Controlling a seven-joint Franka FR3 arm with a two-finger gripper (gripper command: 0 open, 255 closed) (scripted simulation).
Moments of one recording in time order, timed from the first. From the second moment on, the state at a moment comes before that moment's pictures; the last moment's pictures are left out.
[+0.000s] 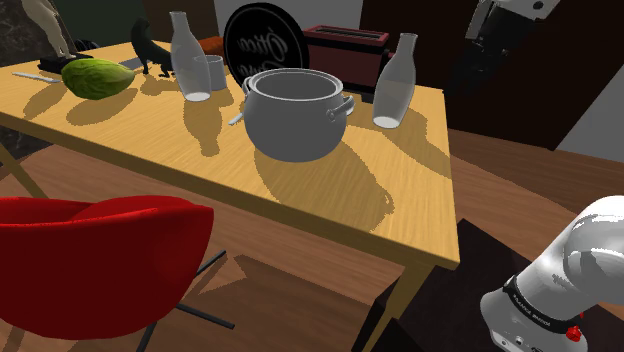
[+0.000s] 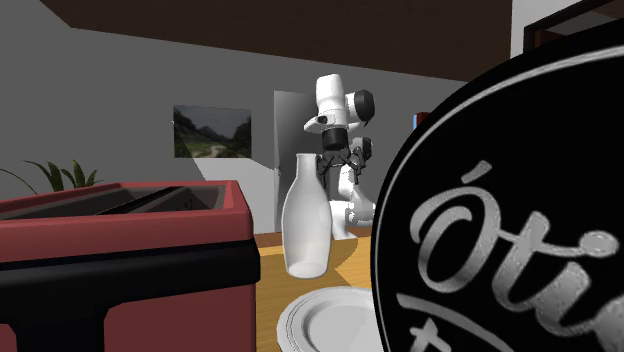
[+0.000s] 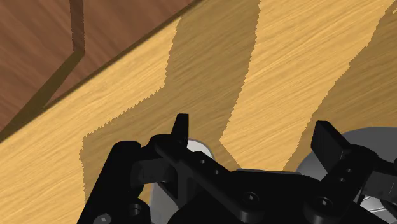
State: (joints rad) arm 0.01 -0.76 -0.07 -2.27 0.10 1.71 0.01
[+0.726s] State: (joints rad) arm 0.02 -0.38 -0.11 -1.82 0.05 1.61 -0.07
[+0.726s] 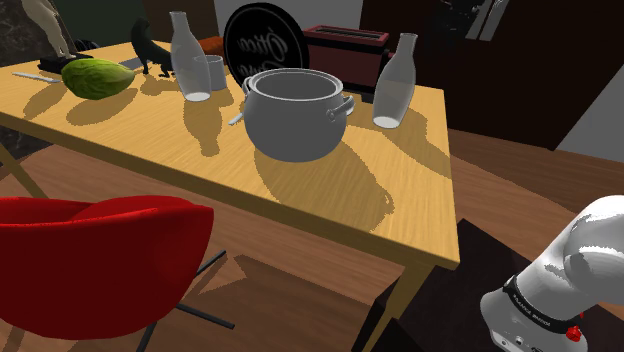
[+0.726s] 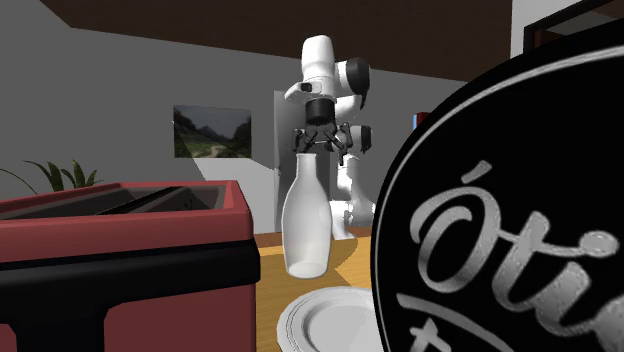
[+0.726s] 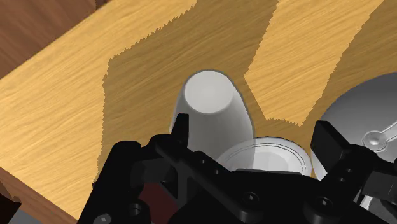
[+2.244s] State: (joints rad) arm 0.03 -0.12 -0.13 -1.56 0.03 1.59 -0.12
